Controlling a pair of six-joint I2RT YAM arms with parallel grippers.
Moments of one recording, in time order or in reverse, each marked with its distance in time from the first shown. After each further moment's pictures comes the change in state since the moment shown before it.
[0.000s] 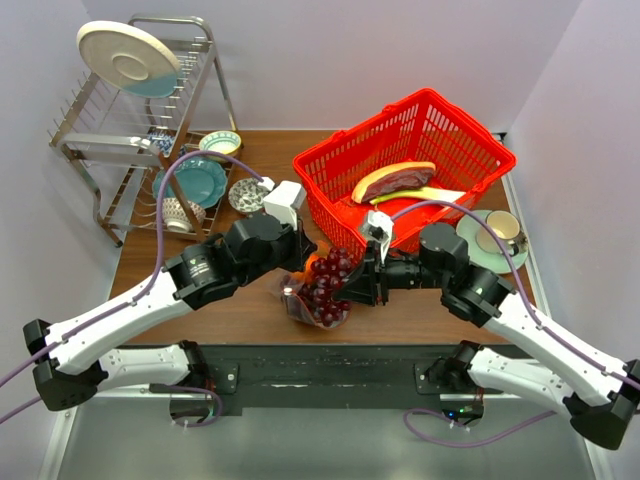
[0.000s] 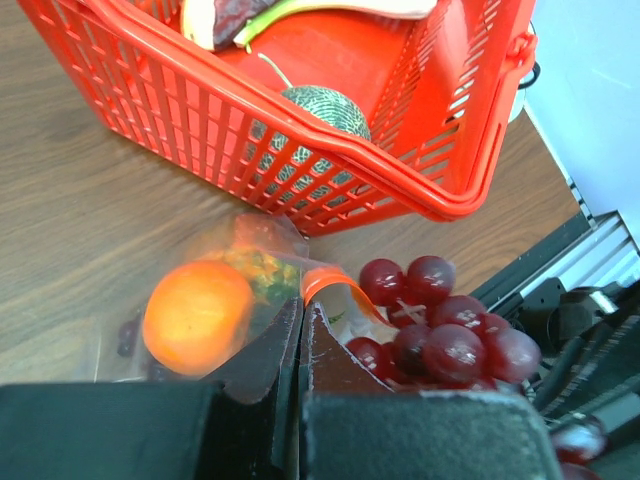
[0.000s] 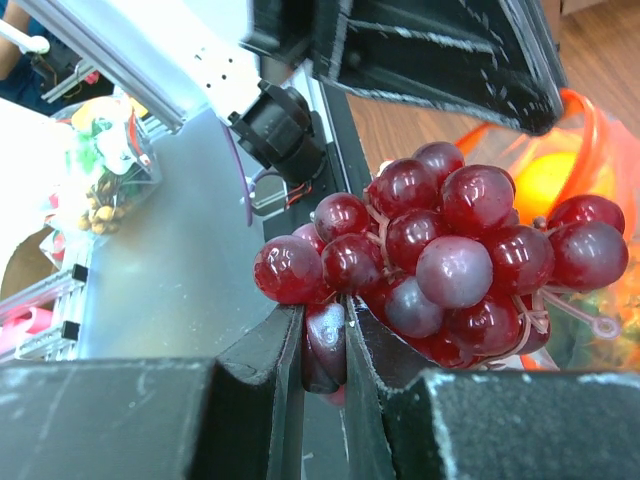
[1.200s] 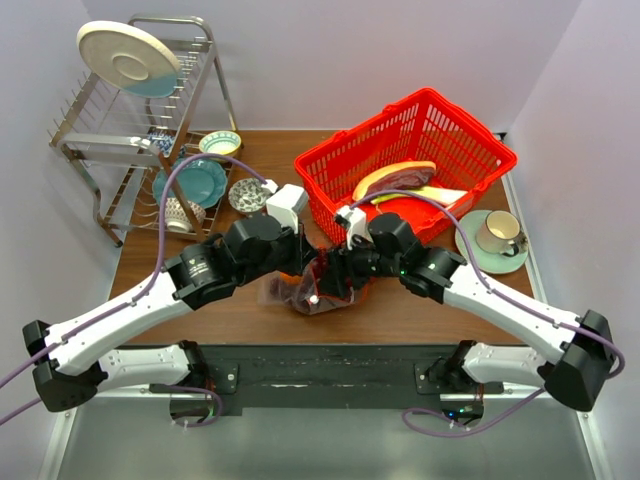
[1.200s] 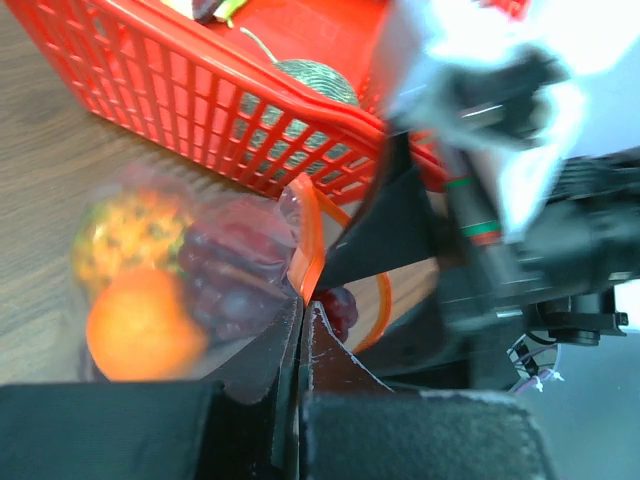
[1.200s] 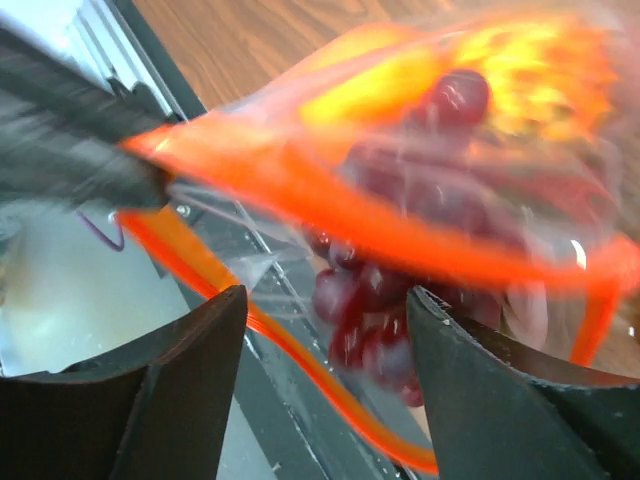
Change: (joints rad) left arm 0.006 -0.005 -0.006 -0.018 0.074 -0.001; right arm 0.014 0.305 0.063 -0.096 0.304 0.060
